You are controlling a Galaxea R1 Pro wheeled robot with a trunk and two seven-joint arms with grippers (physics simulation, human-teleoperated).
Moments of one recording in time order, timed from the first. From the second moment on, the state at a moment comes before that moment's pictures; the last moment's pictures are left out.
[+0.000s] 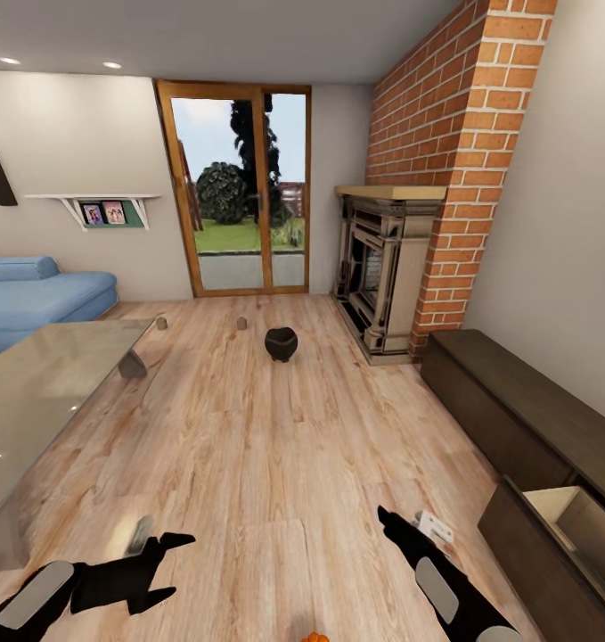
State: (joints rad) left arm -0.40 0.39 -0.25 -0.65 1.54 0.93 -0.14; right arm -0.50 0.02 0.00 -0.47 -0.63 -0.02 0.01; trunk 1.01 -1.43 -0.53
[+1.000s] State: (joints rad) left arm -0.40 0.36 -0.36 -1.26 0.99 0.94 0.41; right arm -0.52 0.02 0.01 -0.48 -0.62 0.33 0.00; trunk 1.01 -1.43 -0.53
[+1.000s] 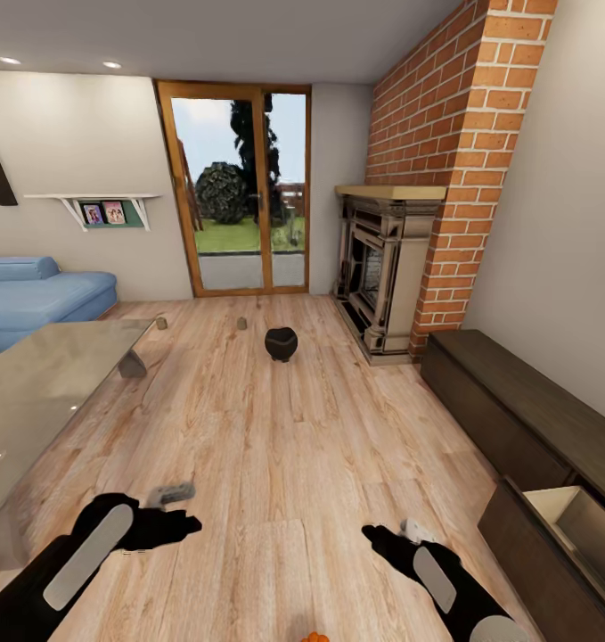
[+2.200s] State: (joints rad) left arm -0.39 0.39 -0.33 -1.34 1.24 0.96 0.40; right arm -0.58 0.02 0.01 -0.48 -0.62 0.57 0.00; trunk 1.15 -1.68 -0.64
